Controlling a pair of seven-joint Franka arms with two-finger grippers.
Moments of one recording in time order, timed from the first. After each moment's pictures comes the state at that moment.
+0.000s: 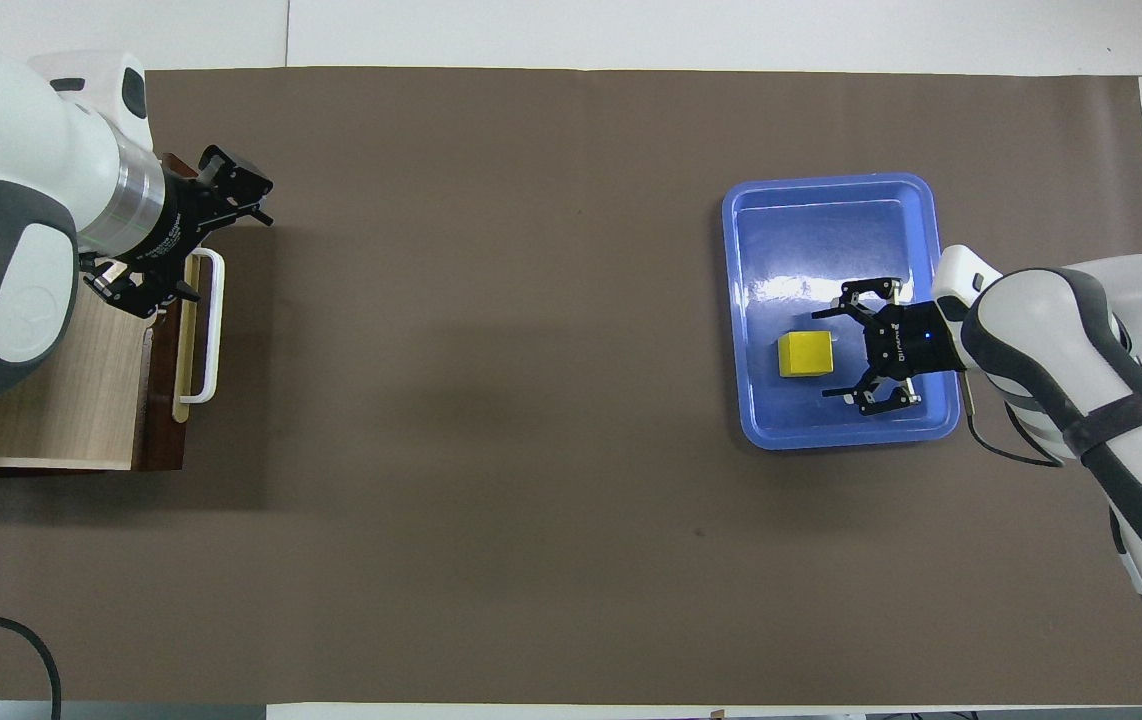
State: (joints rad) left arm -0.21 0.15 -0.05 -1.59 0.01 1.79 -1.03; right arm 0.00 0.25 -0.05 -2.12 0.81 2.12 -2.24
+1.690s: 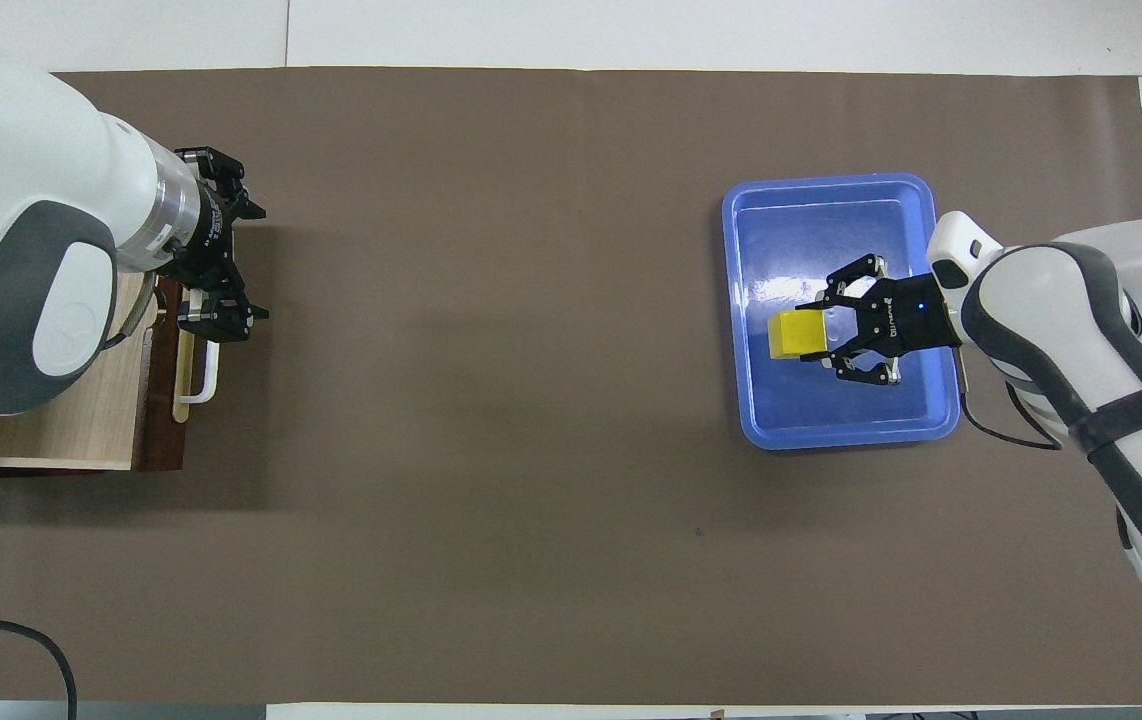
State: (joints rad) left arm -0.22 0.14 -0.07 -1.63 -0.01 1.83 -1.84; right arm 0.03 0.23 -0.05 -2.02 0.78 2.05 -2.04
